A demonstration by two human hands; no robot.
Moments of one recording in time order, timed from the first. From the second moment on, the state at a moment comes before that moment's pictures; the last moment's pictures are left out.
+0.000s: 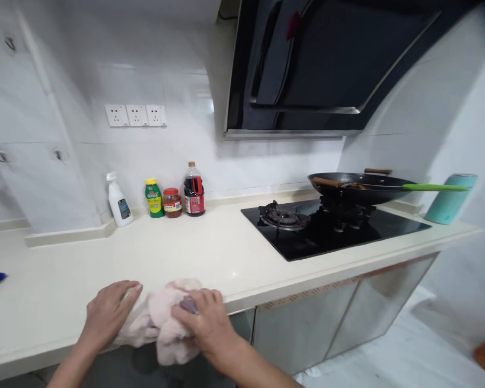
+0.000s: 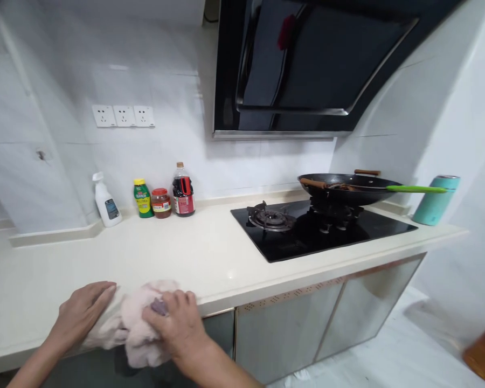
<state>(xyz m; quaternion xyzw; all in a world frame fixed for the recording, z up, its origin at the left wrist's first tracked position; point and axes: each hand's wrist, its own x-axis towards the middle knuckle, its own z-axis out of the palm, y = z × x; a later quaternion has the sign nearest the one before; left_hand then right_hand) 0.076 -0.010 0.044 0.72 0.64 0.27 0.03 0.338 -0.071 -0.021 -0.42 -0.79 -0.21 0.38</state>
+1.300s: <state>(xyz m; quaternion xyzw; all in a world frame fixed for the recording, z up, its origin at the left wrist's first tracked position) 0.076 0.001 0.018 0.73 0.63 0.25 -0.05 0.674 -0.038 0.016 -0.83 -0.50 -0.14 0.23</state>
